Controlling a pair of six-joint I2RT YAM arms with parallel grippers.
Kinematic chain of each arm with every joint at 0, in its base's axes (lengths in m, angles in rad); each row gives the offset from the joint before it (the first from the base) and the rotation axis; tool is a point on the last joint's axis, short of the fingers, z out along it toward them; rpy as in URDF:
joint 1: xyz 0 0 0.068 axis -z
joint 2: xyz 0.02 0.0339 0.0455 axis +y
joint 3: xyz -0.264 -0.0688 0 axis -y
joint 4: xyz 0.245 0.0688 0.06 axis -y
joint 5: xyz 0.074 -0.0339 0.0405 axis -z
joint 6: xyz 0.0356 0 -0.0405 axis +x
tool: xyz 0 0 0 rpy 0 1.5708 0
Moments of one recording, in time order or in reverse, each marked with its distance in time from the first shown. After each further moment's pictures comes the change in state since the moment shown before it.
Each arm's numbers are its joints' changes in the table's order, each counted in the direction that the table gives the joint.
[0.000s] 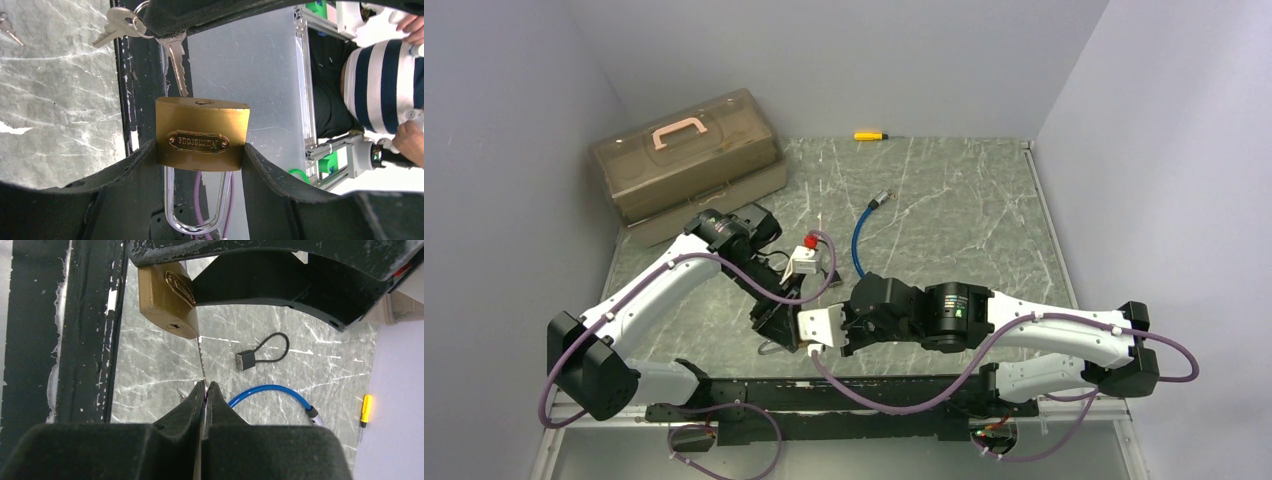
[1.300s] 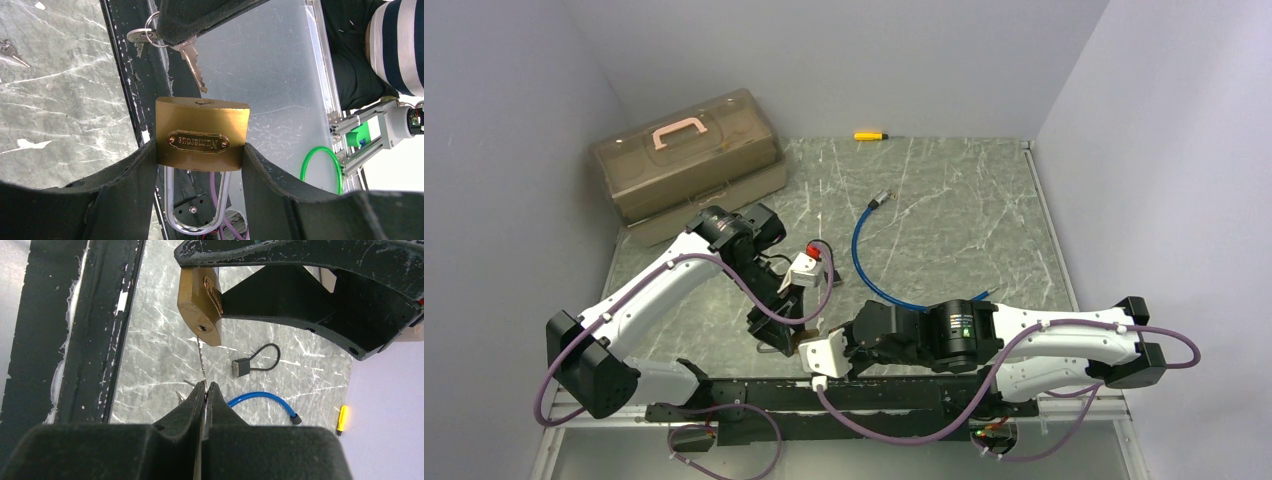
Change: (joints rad) left arm 0.049 0.010 0.064 -0.107 -0.032 0.208; right arm -0.153 -0.028 -0.016 0.002 0.108 -0.022
